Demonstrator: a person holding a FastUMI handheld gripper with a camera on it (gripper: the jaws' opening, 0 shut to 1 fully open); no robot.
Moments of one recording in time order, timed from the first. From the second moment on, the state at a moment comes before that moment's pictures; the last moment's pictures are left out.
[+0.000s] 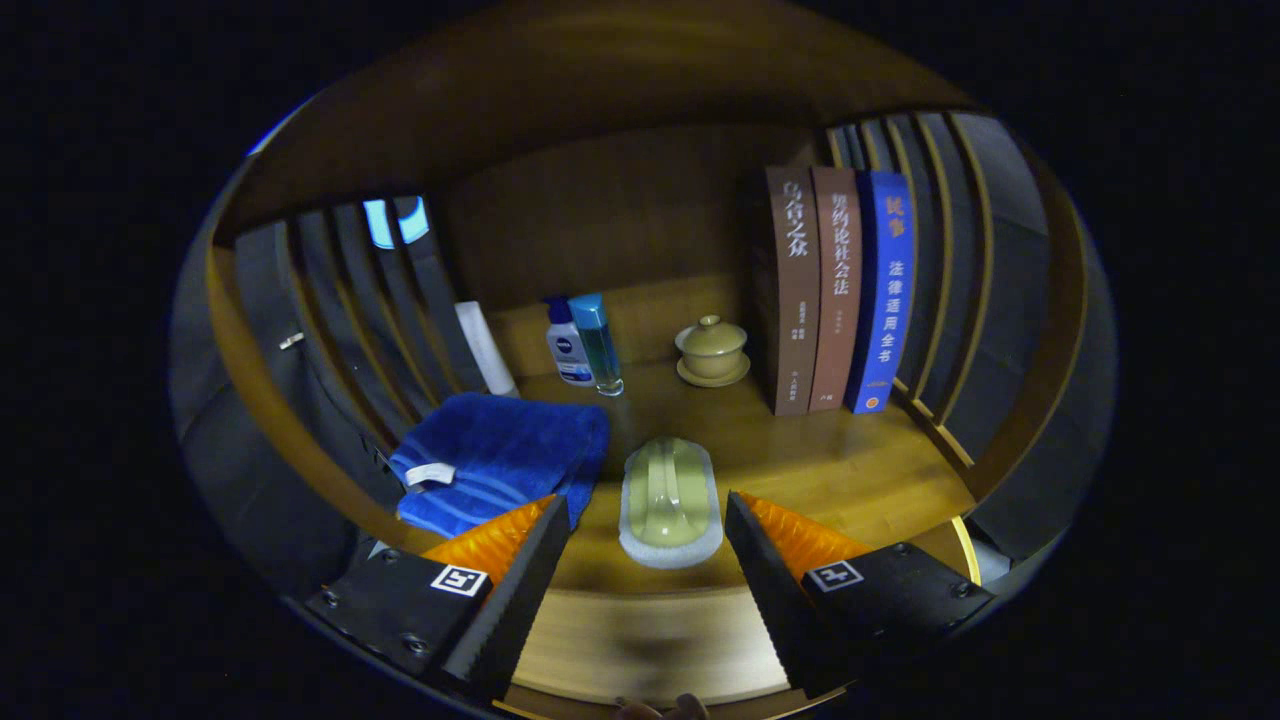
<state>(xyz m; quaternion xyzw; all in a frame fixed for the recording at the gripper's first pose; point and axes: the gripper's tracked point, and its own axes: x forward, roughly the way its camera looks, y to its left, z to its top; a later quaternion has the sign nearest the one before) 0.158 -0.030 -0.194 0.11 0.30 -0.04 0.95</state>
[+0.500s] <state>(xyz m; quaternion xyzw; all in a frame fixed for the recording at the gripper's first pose) -0.003 -0.007 -0.153 0.06 0.15 -0.03 0.99</state>
